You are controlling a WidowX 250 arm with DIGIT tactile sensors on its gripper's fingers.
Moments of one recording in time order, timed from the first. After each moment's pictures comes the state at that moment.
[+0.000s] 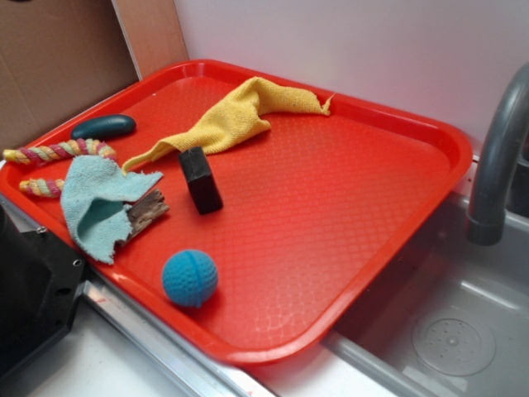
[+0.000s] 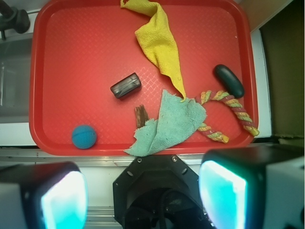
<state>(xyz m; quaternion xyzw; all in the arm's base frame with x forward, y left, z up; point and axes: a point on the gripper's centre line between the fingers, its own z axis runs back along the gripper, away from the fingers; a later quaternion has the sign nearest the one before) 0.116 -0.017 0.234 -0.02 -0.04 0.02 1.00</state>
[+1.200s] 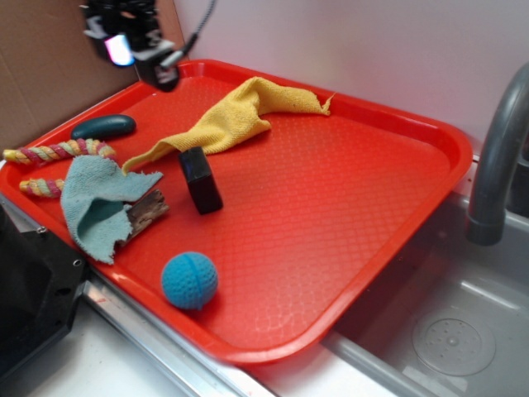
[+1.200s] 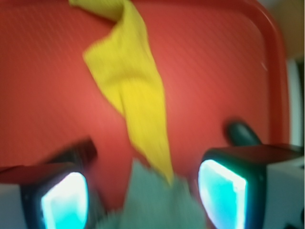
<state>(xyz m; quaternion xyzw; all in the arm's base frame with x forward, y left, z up) 0.234 0.036 0.106 -0.02 -0.04 -0.02 1.00</state>
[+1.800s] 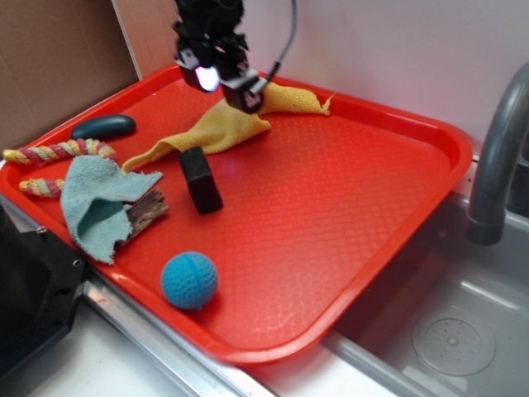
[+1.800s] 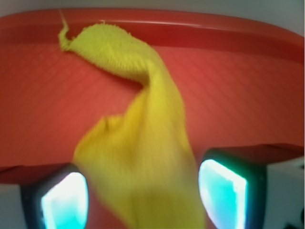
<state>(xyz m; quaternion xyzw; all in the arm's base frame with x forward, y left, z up) 0.297 0.025 0.040 -0.04 -0.06 -0.02 1.00</state>
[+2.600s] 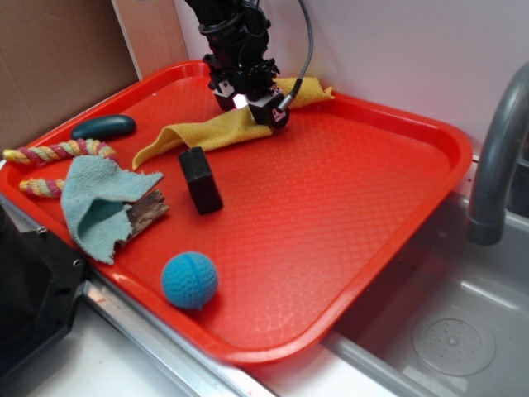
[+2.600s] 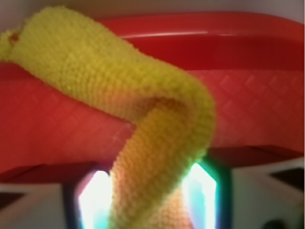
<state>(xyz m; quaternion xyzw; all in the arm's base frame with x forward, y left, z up) 0.315 0.026 0.016 -0.07 -0.07 0.02 0.99</state>
